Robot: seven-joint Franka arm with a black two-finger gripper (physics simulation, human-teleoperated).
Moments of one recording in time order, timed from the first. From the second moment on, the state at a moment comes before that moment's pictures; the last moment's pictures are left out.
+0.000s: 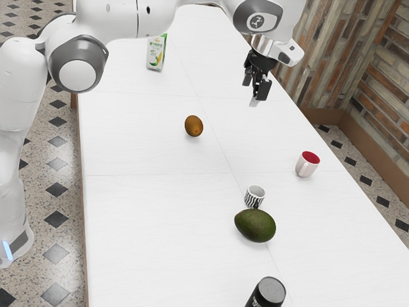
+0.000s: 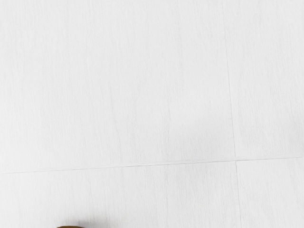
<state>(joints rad) -0.05 0.30 0.11 -1.14 0.12 1.49 0.14</state>
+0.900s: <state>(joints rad) -0.06 0.35 0.10 -1.12 -0.05 1.46 0.15</state>
